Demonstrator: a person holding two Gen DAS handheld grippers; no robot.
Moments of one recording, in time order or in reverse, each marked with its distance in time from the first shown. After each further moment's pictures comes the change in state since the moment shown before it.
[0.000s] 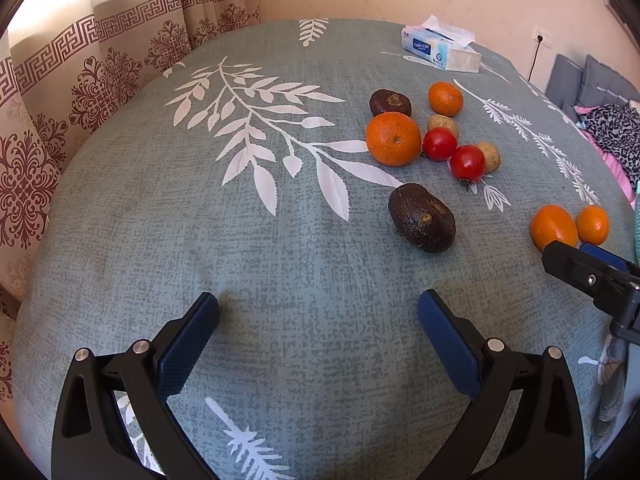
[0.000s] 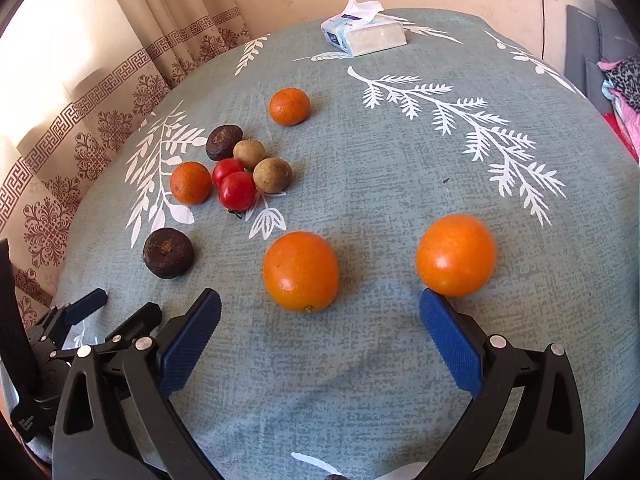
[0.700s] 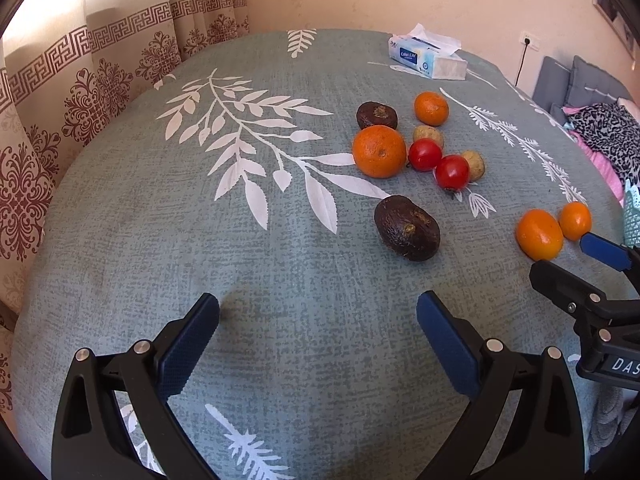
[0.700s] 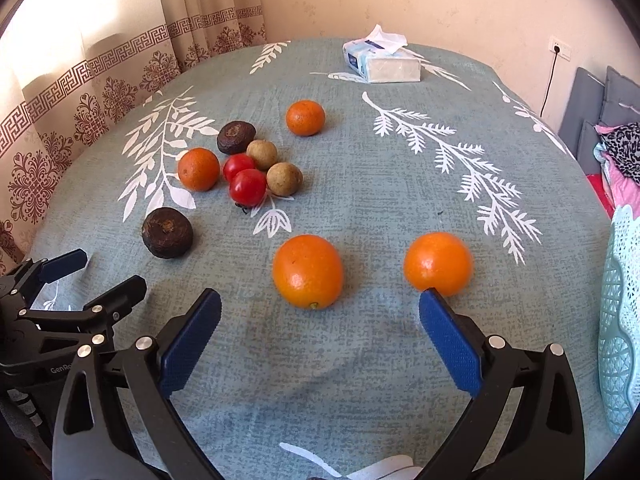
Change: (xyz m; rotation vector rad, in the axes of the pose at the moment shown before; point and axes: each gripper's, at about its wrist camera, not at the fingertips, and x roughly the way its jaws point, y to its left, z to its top) left arm -0.008 -0.002 0.004 0.025 -0.035 -0.034; right arm -0.013 0.021 -0.006 -0.159 -0.072 -0.110
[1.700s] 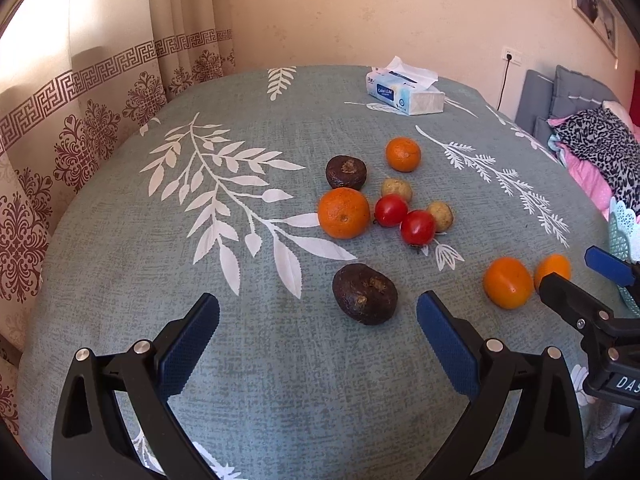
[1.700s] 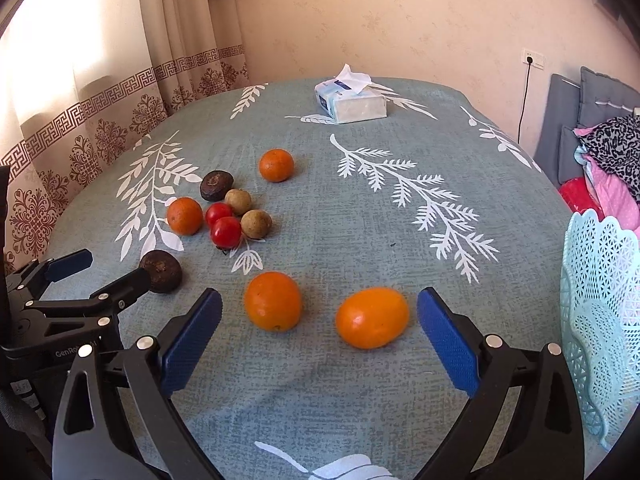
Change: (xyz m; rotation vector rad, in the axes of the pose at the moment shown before) left arm -0.010 -0.020 0.025 0.034 -0.104 -0.031; right arm -0.028 -0.023 0.002 0.055 -0.117 -0.046
